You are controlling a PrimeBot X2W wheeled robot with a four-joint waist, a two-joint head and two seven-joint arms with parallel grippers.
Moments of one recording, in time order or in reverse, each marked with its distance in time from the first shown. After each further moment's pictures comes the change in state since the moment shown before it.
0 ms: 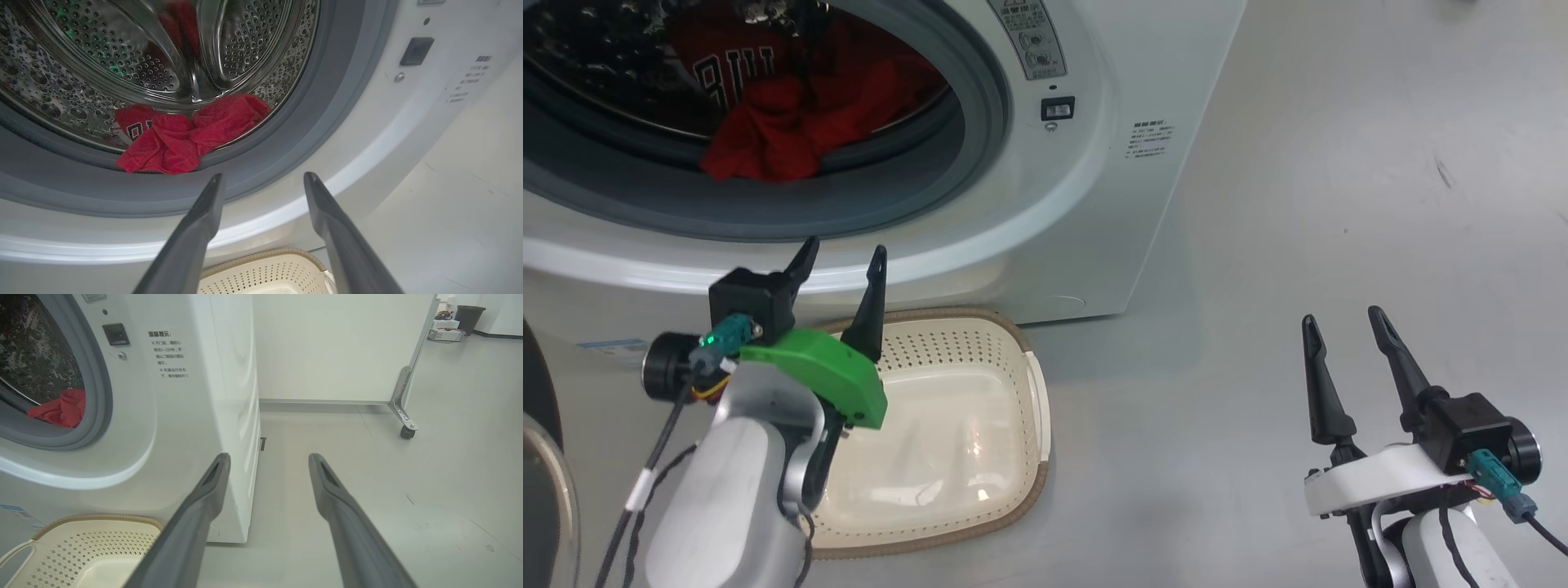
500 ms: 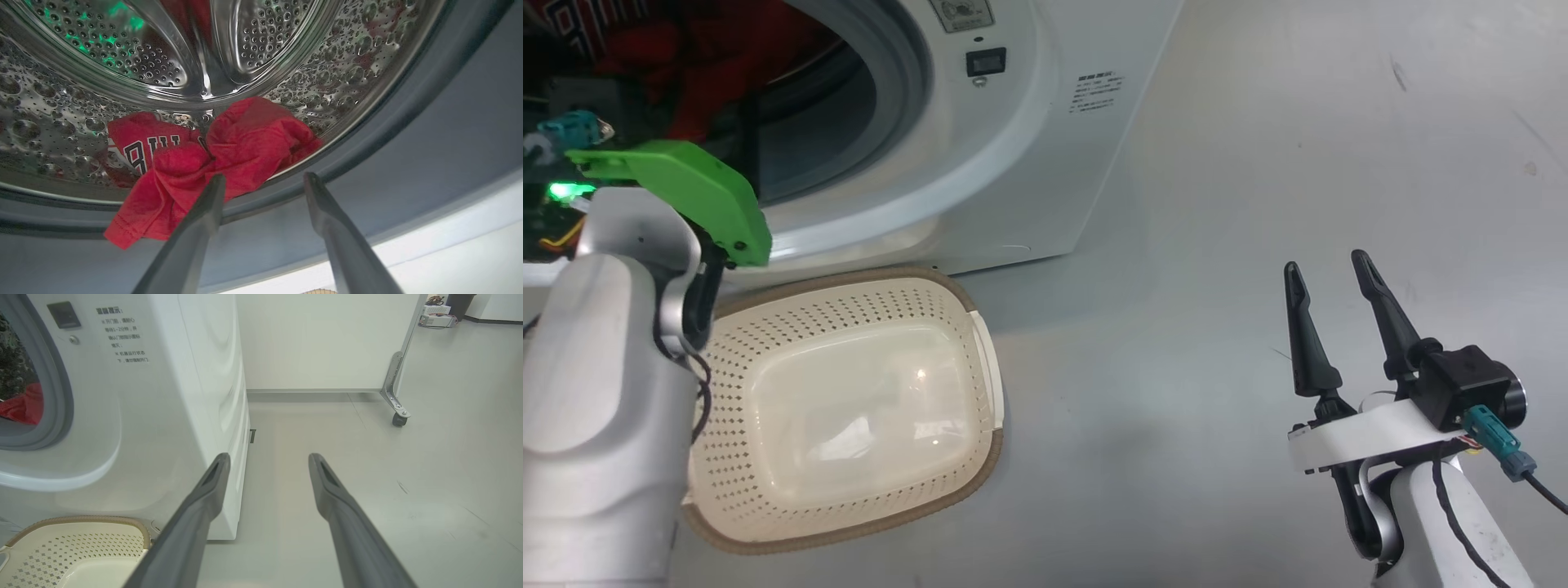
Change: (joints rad) left arm -0.355 0.074 0.091 0.166 -0.030 -0.027 0.176; right arm -0.098 0.011 0.013 -0.011 0.011 0.032 0.000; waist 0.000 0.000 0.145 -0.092
